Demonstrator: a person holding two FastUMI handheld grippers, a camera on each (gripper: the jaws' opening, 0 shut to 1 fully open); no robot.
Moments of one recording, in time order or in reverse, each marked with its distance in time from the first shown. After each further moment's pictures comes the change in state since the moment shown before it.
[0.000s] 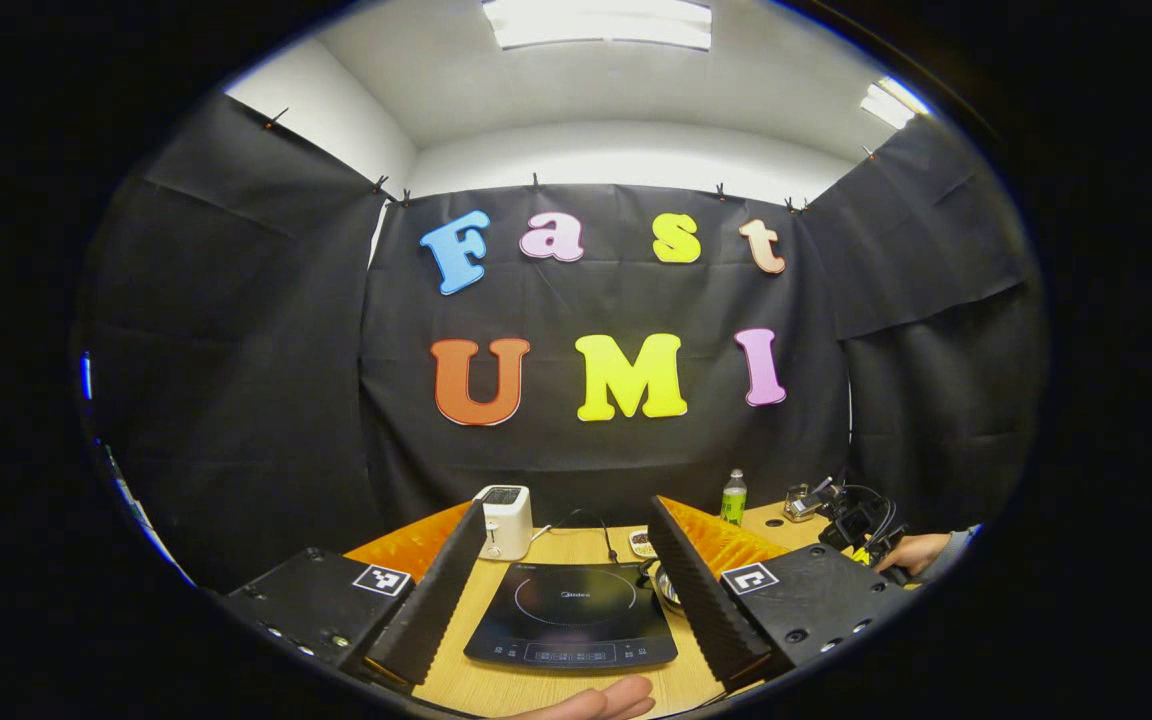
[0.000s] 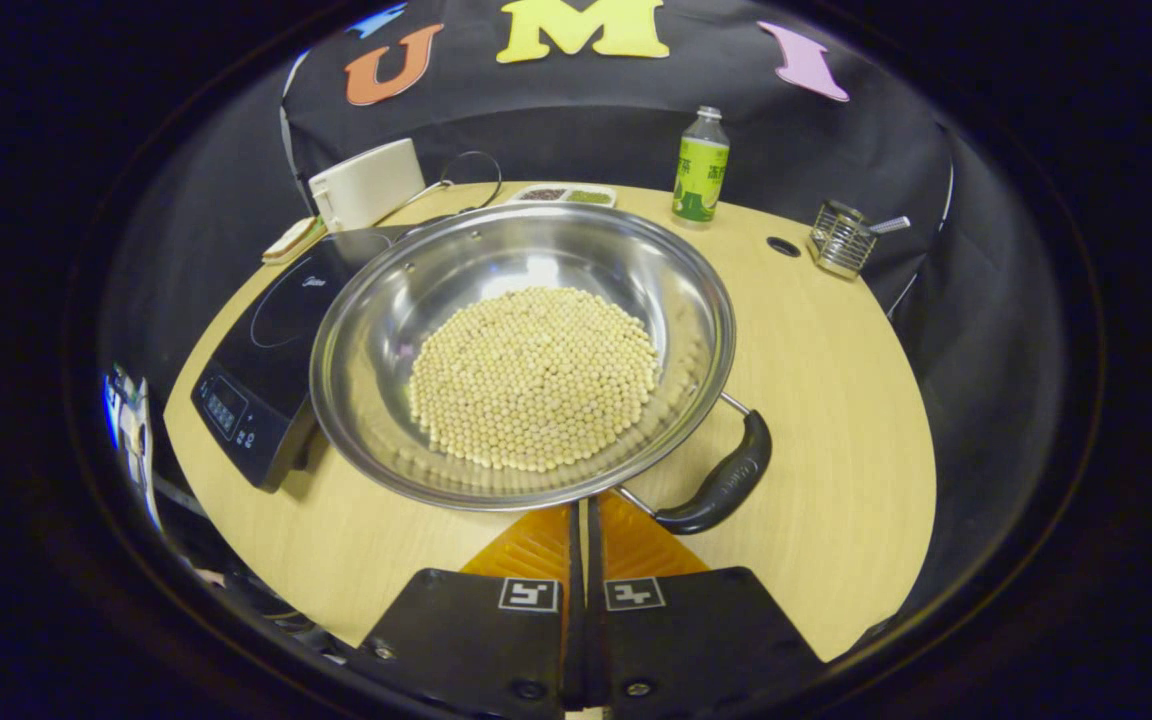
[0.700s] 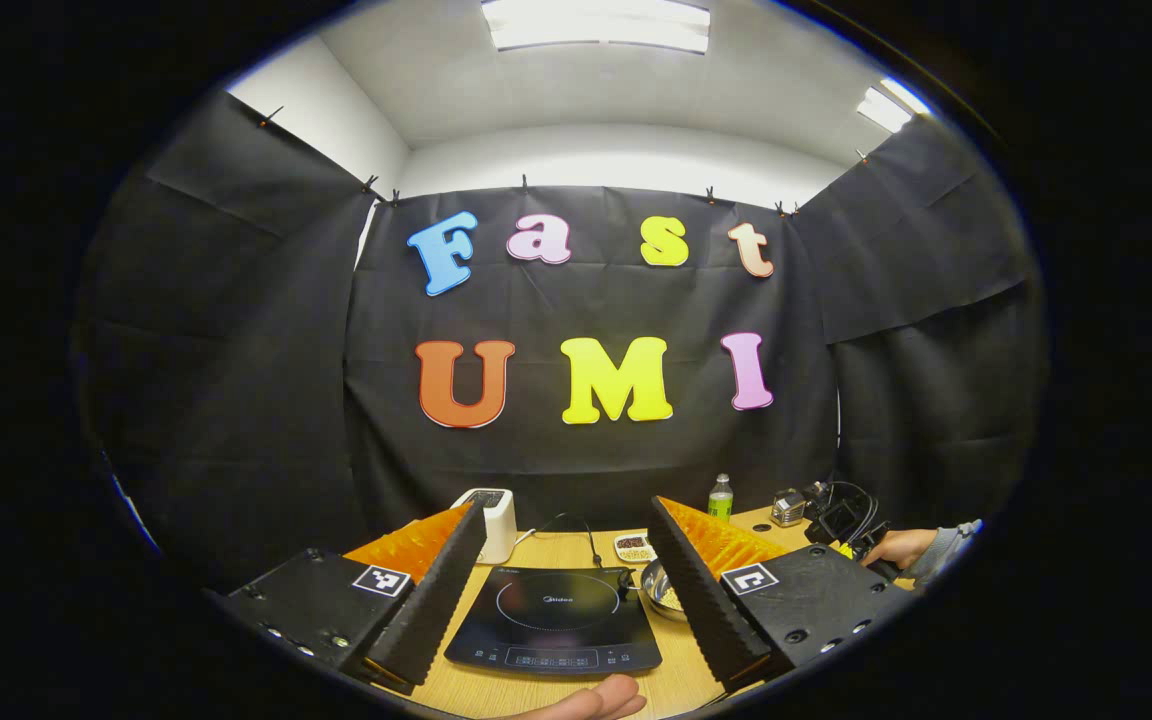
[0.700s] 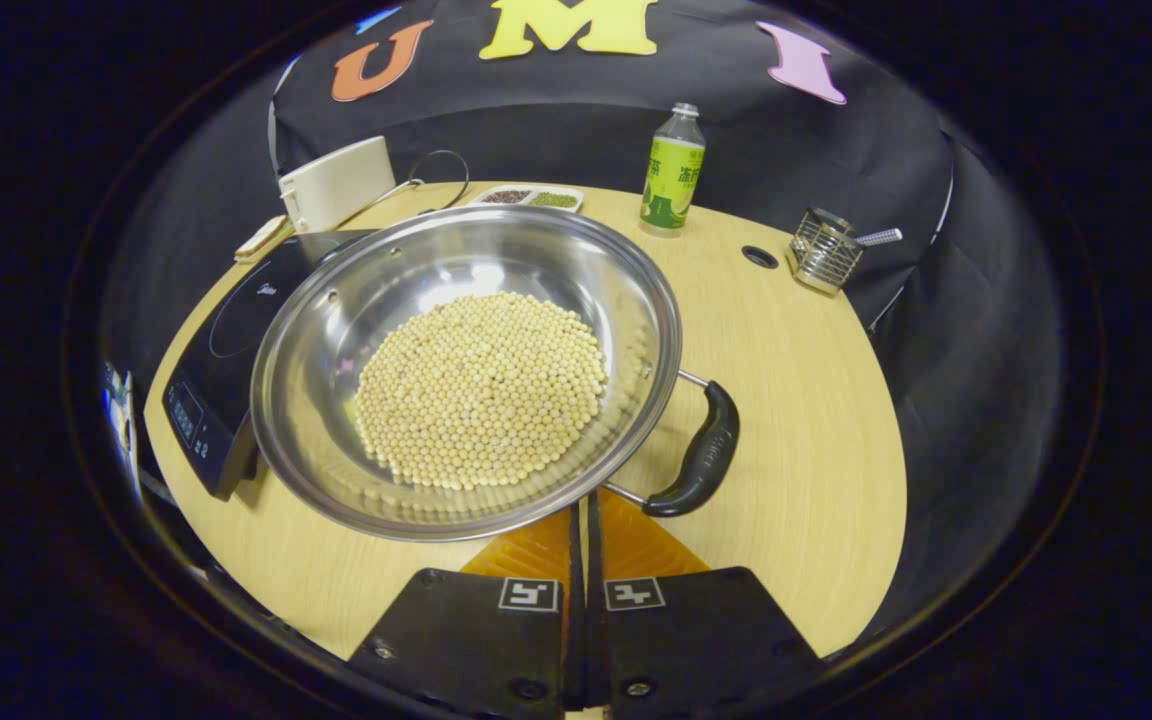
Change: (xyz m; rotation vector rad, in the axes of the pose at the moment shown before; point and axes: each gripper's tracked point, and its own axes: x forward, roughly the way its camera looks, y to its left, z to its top) left arm 0.007 -0.017 -0.004 -0.012 -0.013 -0.037; right arm 0.017 -0.044 0.024 -0.026 -0.001 -0.056
